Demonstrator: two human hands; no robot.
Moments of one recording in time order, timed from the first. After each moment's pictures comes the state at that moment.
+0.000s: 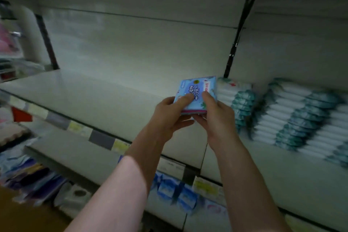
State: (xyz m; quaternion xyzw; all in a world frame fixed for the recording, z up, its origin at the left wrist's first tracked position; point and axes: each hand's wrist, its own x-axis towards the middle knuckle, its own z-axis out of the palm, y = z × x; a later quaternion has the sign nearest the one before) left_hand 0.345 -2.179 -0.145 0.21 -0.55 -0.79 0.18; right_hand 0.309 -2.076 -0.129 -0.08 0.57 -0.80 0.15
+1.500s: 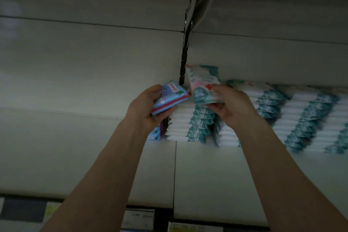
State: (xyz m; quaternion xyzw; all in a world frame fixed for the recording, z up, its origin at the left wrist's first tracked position) left_hand 0.238 -2.187 -0.108 0.19 -0.42 -0.88 0.10; right_hand 0.184 -2.019 -0.087 0.01 0.57 -0.82 0.07
